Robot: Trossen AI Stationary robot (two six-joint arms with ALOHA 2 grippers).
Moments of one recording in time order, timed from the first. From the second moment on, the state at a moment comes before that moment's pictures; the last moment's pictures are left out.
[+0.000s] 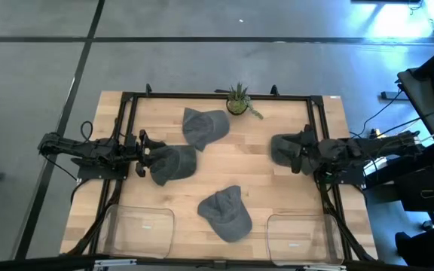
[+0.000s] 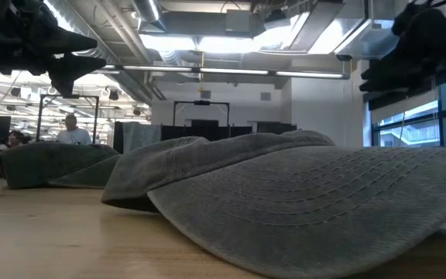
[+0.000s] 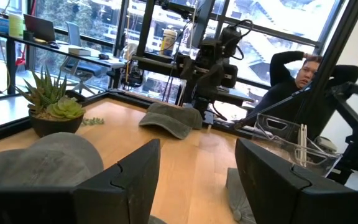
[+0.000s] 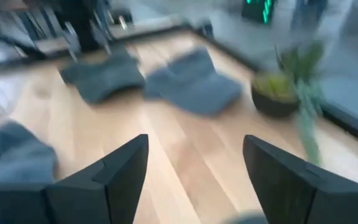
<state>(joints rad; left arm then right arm) -0.19 0.00 0.01 0.08 -0.37 -0.25 0.18 0.41 0.35 -0.39 0.56 0.31</state>
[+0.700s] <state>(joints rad) -0.19 0.00 0.01 0.07 -0.37 -0.25 0.13 0.91 0.62 -1.09 0.41 0.94</state>
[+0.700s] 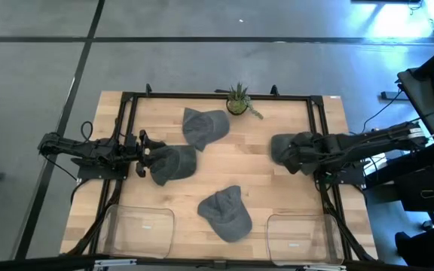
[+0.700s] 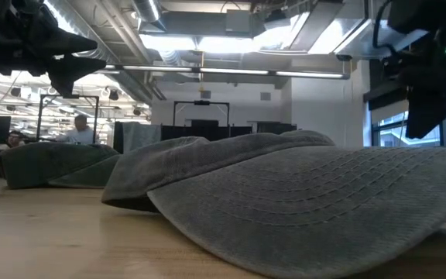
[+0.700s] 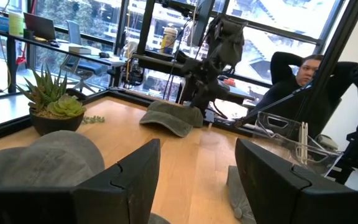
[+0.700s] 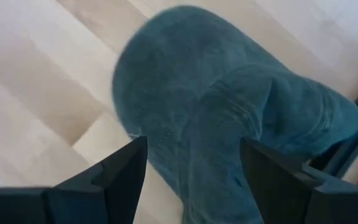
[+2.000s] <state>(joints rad) -0.19 0.08 0.01 0.17 -0.38 -0.36 -0.03 1.24 0.64 -1.01 0.48 0.77</state>
